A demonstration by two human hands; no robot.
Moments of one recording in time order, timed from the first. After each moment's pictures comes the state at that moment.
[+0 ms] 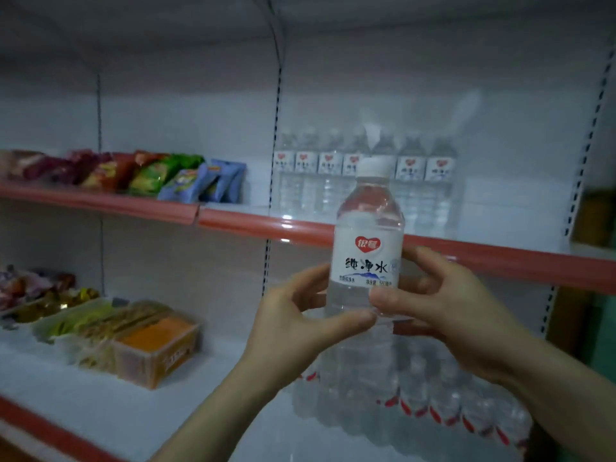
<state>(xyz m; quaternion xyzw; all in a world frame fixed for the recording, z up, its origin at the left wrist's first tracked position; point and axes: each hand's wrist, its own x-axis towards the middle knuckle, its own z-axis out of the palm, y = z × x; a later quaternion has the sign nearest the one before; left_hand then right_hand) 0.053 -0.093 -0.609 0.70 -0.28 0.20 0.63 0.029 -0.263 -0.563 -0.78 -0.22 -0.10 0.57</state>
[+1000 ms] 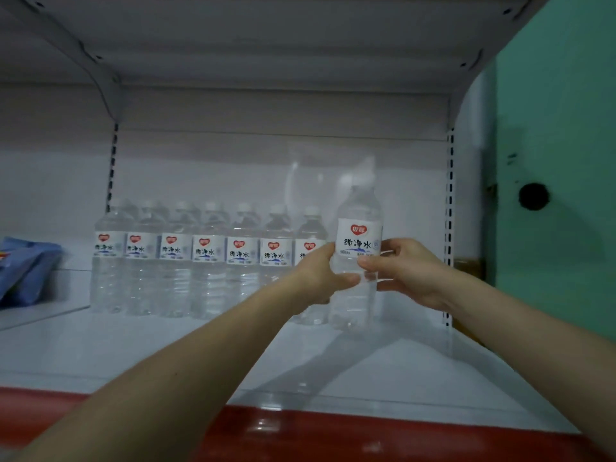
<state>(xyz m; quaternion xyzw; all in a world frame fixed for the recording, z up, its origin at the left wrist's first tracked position) 0.259 -0.343 -0.420 0.79 -0.35 0.07 0.50 0.208 -0.483 -0.405 -0.80 -0.06 -0.22 0.56</state>
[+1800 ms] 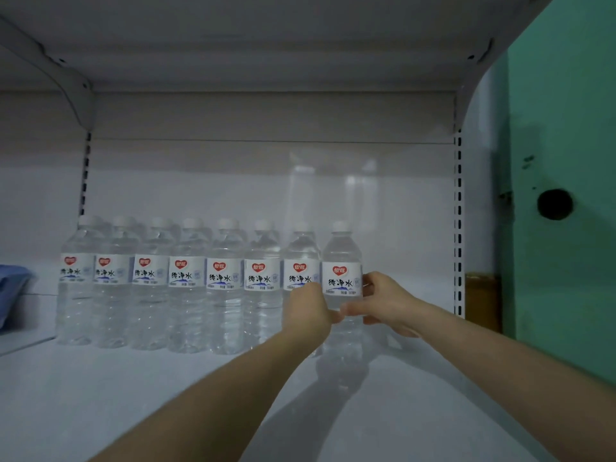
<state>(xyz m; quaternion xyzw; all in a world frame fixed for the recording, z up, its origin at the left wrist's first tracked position) 0.326 -0.387 -0.434 0.88 -0.20 0.16 0.41 0.302 -0.518 -0.418 -0.86 -0.03 -0.19 0.47</state>
